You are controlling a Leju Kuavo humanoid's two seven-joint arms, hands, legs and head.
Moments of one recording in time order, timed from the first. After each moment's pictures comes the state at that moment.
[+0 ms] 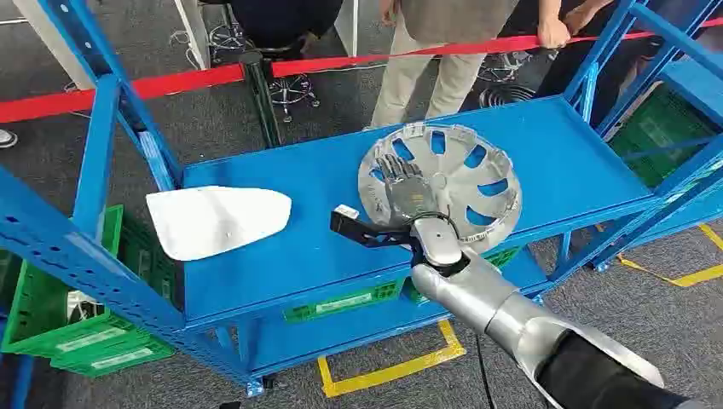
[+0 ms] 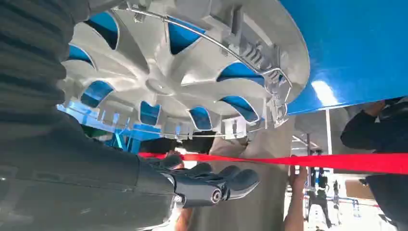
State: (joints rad) left arm -0.17 0.03 -1.04 -0.20 0.81 0.38 0.01; right arm -0.71 -0.22 0.82 -0.86 0.87 -0.29 0.28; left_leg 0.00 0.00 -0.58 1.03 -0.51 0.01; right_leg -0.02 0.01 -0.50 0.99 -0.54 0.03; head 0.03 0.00
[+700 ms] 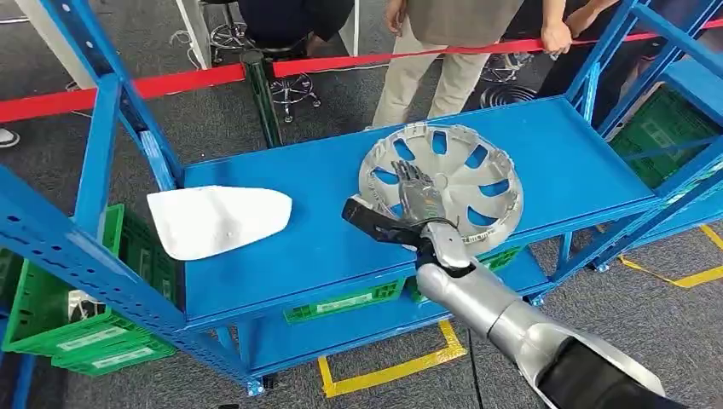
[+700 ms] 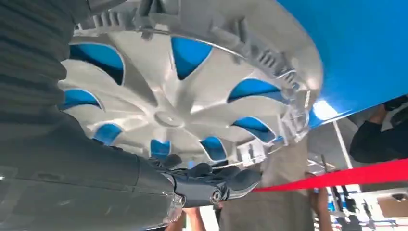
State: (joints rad) left arm -0.16 0.03 -1.04 -0.20 0.82 0.38 -0.01; right arm -0.67 -0.22 0.75 -0.85 0.66 -0.39 0.26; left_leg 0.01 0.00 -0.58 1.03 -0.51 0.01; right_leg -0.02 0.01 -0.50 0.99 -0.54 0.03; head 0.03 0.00
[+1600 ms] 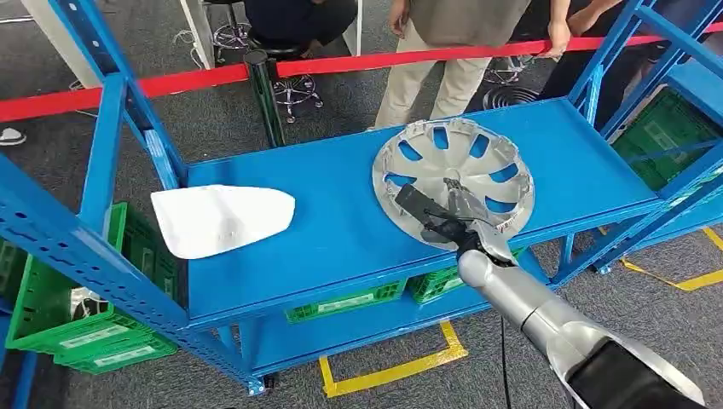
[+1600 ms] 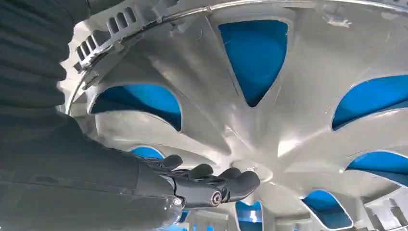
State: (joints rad) left arm -0.15 0.04 -1.04 -0.20 0.81 0.39 -0.02; right arm -0.64 -0.35 0.66 -0.82 0.44 -0.26 0.34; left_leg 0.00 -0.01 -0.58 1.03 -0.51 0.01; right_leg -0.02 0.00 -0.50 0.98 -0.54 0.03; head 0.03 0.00
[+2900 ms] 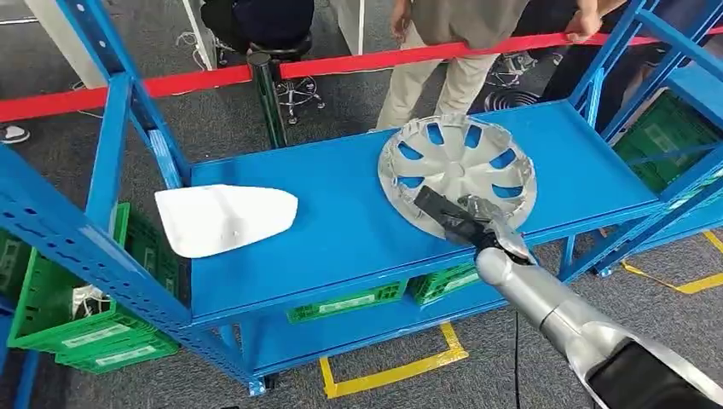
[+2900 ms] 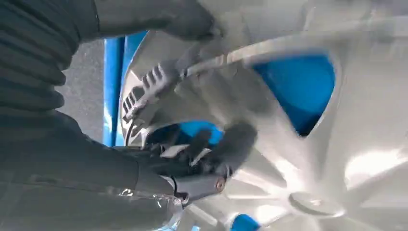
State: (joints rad) left arm -0.15 0.02 -1.04 -0.20 0.81 0.41 -0.03; right arm -0.63 -0.45 0.67 -0.84 0.37 -0.16 0.47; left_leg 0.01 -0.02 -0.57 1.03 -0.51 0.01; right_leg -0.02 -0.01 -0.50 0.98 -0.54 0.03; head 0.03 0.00
